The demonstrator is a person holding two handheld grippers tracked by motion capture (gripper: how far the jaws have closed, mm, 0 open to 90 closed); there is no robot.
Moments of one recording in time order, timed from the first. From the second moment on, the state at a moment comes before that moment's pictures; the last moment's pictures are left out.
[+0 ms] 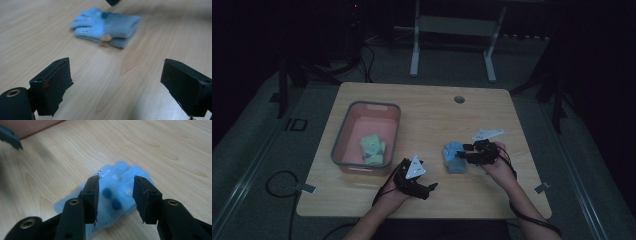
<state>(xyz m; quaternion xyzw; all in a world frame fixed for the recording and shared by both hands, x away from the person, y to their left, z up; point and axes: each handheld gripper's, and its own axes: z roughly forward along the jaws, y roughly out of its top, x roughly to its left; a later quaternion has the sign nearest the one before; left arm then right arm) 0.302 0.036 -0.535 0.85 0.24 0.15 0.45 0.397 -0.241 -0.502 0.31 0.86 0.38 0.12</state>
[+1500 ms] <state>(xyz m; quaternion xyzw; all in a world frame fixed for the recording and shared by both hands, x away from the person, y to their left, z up) 0.359 -0.062 -0.547 0.92 0.07 0.19 0.33 0.440 -0.249 -0.523 0.39 0.84 0.38 0.08</state>
